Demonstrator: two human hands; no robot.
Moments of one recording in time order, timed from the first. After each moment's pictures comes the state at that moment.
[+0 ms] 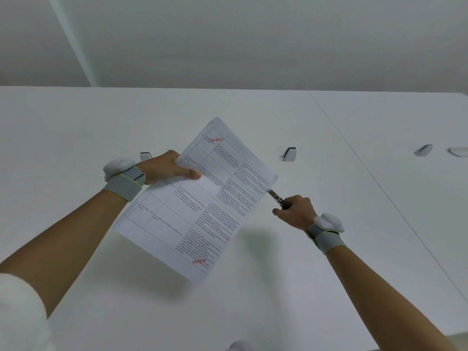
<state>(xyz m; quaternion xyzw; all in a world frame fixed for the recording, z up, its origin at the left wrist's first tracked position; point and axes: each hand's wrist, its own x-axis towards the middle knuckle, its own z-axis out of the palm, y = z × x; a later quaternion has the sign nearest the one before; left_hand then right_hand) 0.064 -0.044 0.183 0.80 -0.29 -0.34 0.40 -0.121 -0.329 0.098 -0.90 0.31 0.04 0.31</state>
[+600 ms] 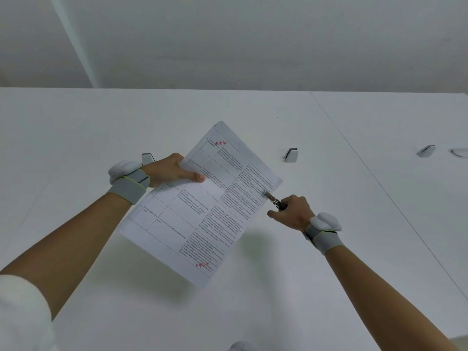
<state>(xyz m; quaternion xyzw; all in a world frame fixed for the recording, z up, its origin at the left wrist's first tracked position) 0.059 -0.049 0.180 0.79 -0.27 -0.35 0.42 -0.113 -0.324 0.097 -0.92 0.27 0.06 0.28</state>
